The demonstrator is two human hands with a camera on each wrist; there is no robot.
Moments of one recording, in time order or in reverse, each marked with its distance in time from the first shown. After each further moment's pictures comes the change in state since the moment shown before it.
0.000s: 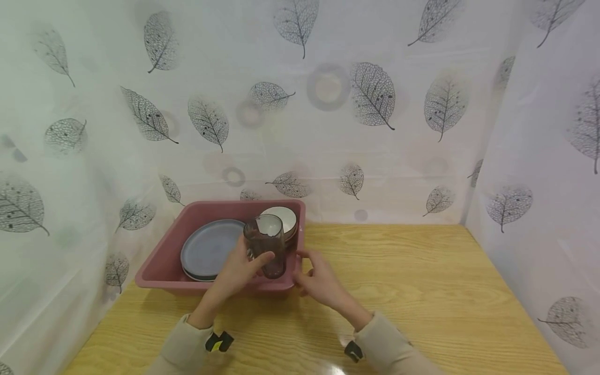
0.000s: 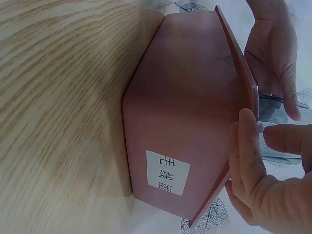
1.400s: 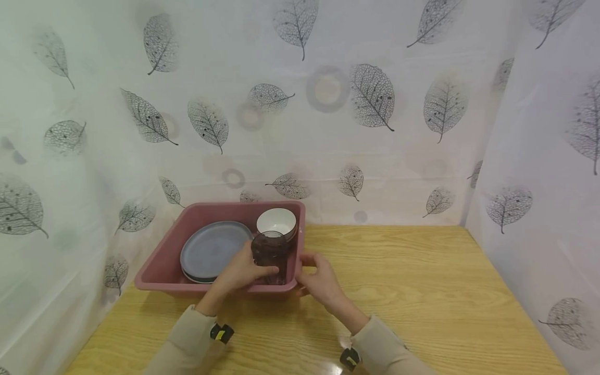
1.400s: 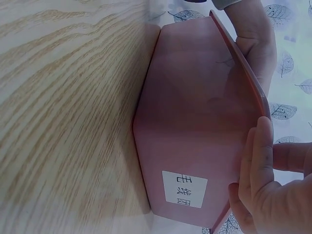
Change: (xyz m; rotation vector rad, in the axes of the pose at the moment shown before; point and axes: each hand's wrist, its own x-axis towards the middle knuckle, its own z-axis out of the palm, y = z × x) left_hand 0.023 -0.033 0.005 0.230 -0.111 -0.068; right_hand 0.008 0.016 0.009 0.236 0.117 0.092
